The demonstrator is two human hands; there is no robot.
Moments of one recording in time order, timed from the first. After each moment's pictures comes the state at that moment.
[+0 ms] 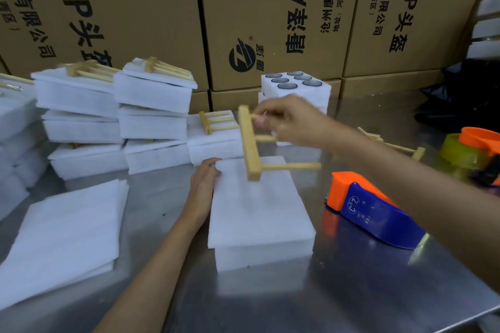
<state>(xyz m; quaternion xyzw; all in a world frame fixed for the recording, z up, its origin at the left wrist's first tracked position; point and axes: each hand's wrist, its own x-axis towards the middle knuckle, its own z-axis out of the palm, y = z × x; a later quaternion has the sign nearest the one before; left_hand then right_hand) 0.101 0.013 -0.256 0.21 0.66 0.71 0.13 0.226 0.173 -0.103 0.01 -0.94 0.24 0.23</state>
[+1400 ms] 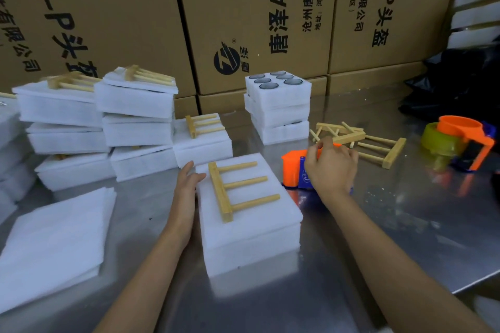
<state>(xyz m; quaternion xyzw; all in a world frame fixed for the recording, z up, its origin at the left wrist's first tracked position) 0.135 0.006 -0.252 0.16 0.65 0.73 0.11 0.258 0.242 -0.236 -0.41 -0.80 0.05 0.43</state>
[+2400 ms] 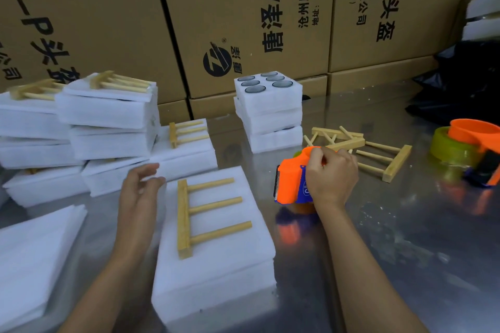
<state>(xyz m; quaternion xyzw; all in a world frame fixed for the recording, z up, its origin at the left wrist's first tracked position) 0.135 0.007 -0.223 0.18 0.73 0.65 -0.11 0.249 0.282 -0.242 -0.37 -0.70 0.22 0.57</state>
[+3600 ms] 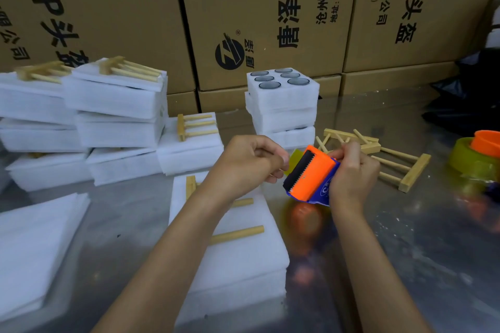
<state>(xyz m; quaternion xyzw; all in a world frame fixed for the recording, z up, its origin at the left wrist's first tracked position) 0.194 0.108 -0.146 0.34 0.75 0.54 0.18 0.253 0.269 -0.220 -0.33 -0.54 0.50 0.59</state>
